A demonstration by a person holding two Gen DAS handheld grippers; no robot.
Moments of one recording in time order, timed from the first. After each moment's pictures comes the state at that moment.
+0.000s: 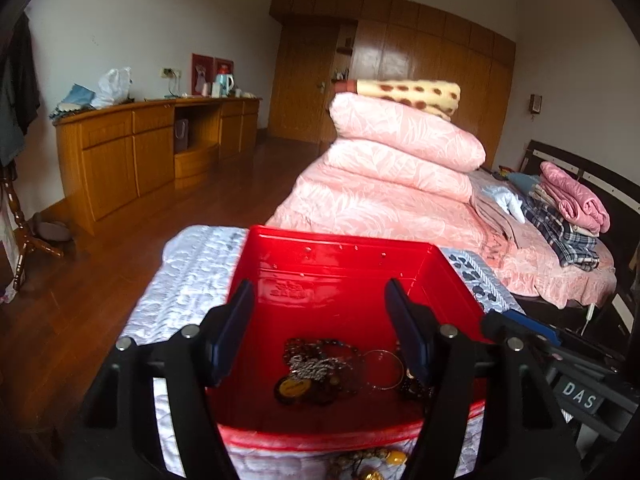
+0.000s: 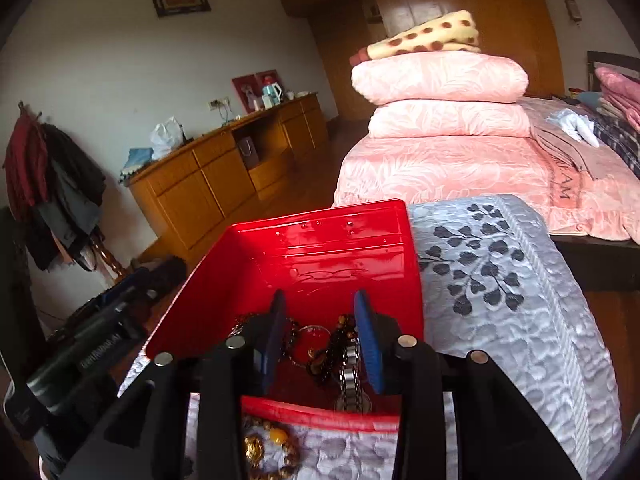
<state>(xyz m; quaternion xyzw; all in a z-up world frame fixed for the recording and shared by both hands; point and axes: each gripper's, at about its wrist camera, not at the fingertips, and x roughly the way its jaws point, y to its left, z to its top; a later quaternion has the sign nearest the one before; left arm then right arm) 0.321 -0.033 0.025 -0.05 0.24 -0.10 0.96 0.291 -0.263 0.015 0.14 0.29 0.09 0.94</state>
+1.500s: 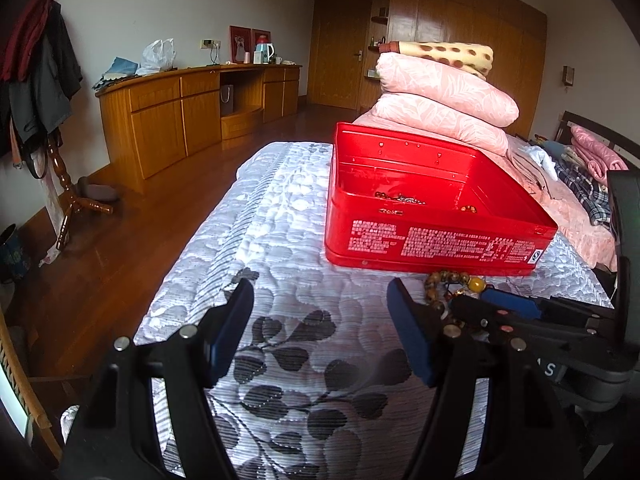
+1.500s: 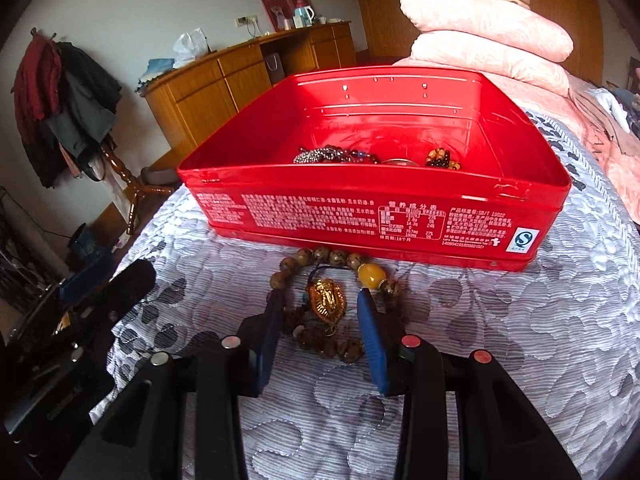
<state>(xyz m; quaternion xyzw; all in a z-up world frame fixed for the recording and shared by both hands) 0.218 0.031 -0.039 -0.03 0.31 -0.03 0.95 0.257 -0.165 -0.062 0.07 0.42 0.13 0.90</state>
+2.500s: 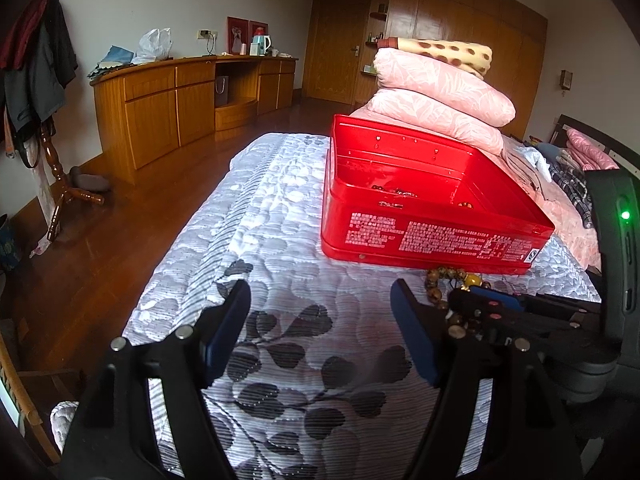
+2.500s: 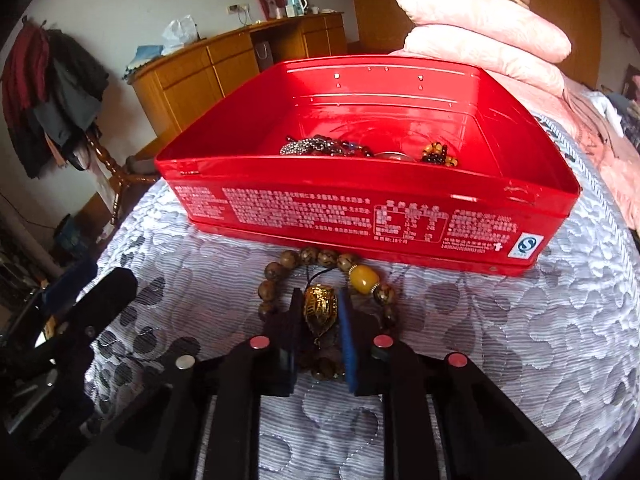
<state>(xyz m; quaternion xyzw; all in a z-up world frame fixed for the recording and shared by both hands) 0.219 0.034 -0.046 -0.04 0.32 -0.04 0.94 0.266 -0.164 -0.068 0.06 0.43 0.11 0.89</state>
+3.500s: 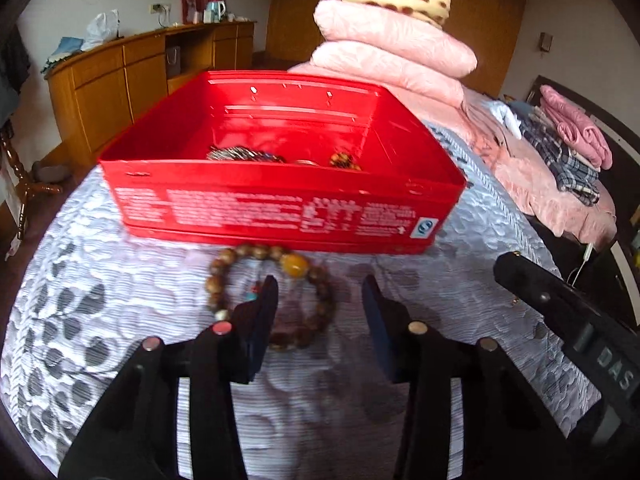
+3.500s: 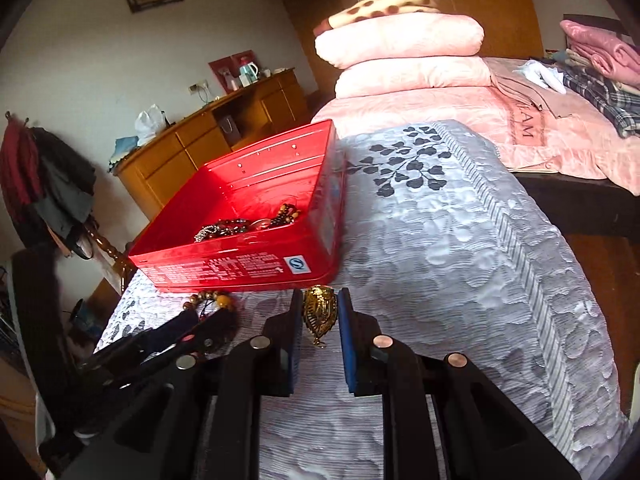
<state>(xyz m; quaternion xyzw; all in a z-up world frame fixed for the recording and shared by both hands) 0.248 -0.125 -0.063 -0.03 0.40 -0.10 0.91 0.211 -0.315 -0.041 0.17 0.35 0.07 0.92</state>
